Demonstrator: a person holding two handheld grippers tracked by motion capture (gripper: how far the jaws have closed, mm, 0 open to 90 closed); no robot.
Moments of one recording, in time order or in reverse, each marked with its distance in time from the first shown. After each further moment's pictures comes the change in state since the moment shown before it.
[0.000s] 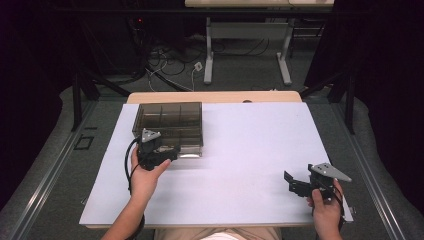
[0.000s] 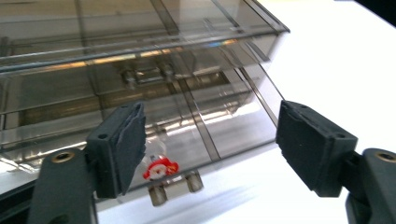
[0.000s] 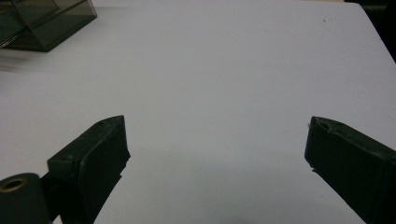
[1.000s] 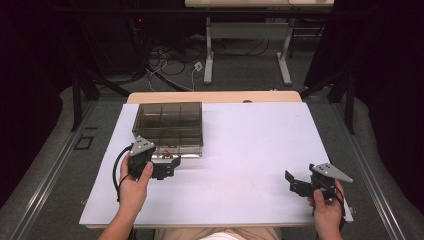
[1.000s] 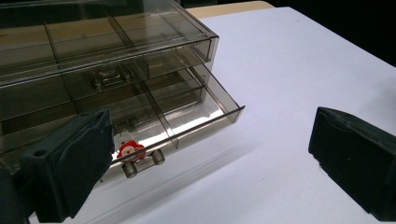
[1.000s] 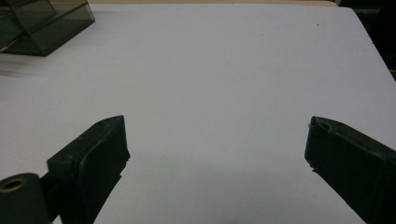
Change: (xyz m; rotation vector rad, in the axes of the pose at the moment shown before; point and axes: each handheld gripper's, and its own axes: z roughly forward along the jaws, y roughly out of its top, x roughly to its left) left arm -0.009 -0.013 -0.049 -0.080 -0.128 0.090; right arm -0.001 0.001 -0.003 -0.009 -0.009 0.003
